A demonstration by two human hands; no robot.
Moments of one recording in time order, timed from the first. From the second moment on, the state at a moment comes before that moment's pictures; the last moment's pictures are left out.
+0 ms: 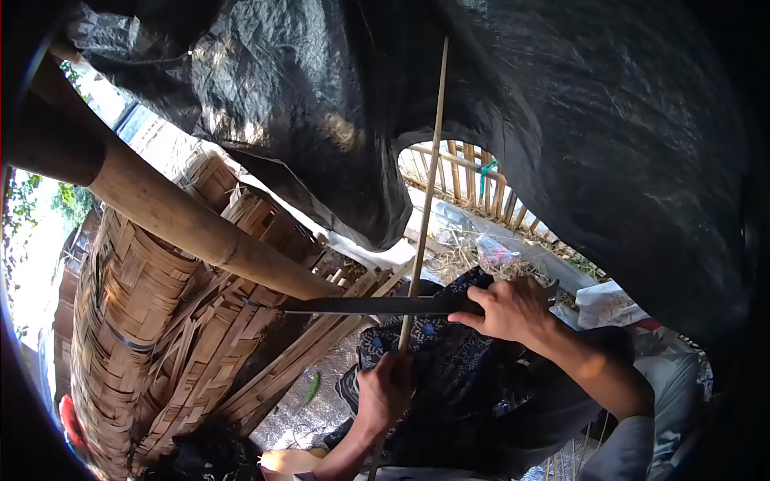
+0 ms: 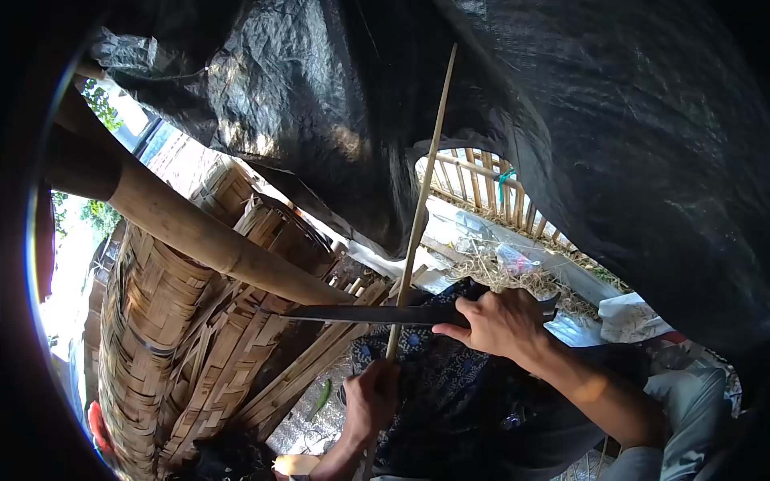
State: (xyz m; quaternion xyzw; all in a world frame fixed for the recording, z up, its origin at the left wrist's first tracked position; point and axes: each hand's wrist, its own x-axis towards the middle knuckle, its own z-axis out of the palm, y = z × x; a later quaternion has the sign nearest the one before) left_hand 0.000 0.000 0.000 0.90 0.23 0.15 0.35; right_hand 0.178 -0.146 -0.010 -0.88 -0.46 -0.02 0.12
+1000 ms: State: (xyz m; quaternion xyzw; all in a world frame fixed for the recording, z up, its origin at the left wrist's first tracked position) left_hand 0.005 0.002 -0.012 0.91 0.17 0.20 0.32; right_hand 0.177 -0.154 -0.001 -0.87 -0.47 -0.06 0.13
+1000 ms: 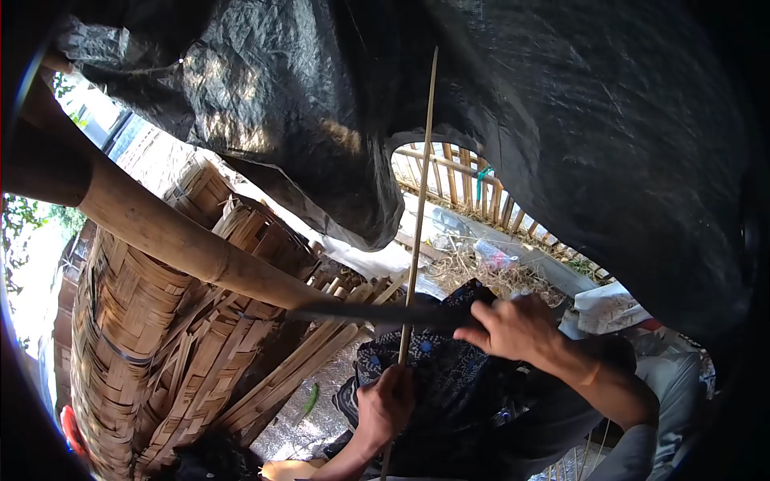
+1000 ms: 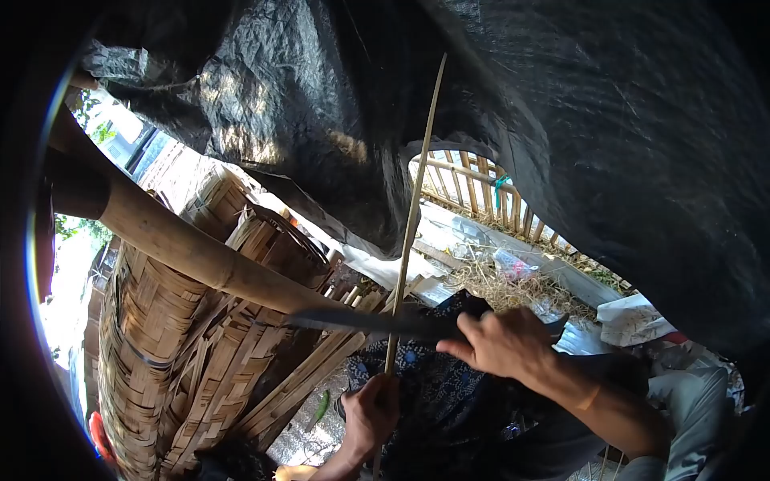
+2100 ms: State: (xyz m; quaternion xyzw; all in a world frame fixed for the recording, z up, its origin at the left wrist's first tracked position) left_hand 0.014 0.012 -0.005 0.90 0.22 0.14 0.35; right_hand 0.194 -0.148 -0.022 -0.84 -0.51 -0.12 0.12
